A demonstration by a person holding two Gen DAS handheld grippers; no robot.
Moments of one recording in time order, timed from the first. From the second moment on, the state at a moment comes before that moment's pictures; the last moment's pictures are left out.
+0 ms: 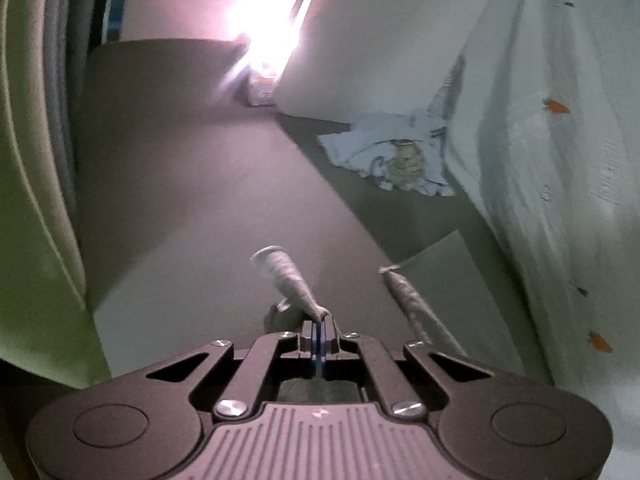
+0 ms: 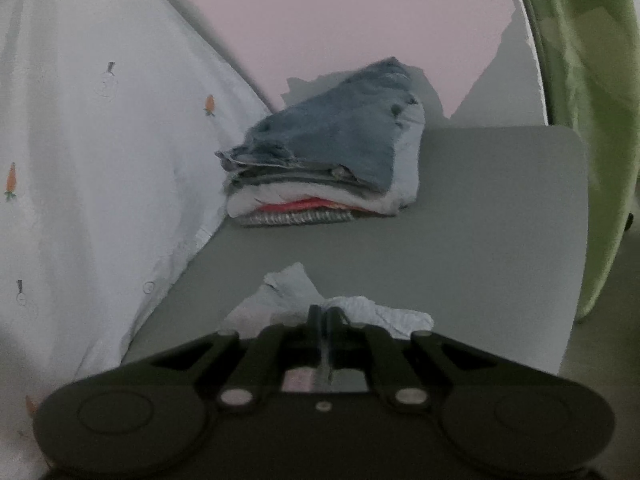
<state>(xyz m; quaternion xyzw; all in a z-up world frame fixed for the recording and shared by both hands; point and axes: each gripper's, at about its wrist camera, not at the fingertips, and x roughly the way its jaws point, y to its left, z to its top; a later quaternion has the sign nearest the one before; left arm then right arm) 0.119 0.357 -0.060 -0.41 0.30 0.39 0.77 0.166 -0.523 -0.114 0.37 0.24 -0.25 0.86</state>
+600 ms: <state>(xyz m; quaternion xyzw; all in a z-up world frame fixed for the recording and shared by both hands) 0.286 0.392 -0.024 -0.41 0.25 0.33 0.82 0.314 -0.527 -0.084 0.38 0.23 -0.23 0.87</state>
